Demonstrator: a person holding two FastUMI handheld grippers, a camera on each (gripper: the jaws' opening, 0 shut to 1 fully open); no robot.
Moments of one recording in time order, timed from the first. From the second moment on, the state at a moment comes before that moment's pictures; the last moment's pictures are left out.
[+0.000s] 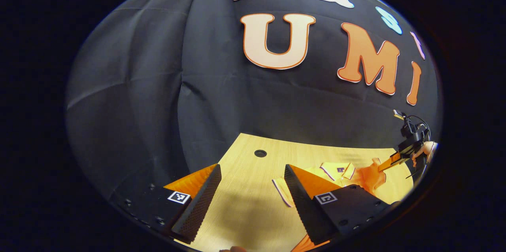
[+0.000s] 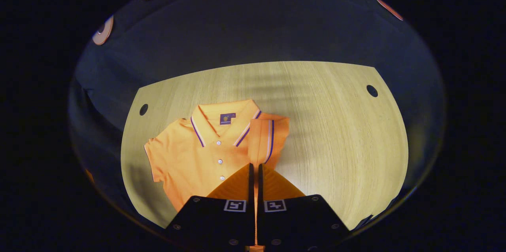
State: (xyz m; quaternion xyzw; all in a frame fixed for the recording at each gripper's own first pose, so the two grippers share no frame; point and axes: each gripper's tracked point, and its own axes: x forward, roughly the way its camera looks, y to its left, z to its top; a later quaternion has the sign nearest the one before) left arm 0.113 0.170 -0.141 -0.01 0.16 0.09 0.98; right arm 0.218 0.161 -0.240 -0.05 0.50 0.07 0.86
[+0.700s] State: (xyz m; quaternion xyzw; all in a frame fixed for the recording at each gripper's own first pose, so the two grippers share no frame) left arm 0.090 0.219 -0.170 -0.02 0.19 0.12 0.97; right arm 0.195 0.249 -0.332 -0.09 0.55 0.15 0.82
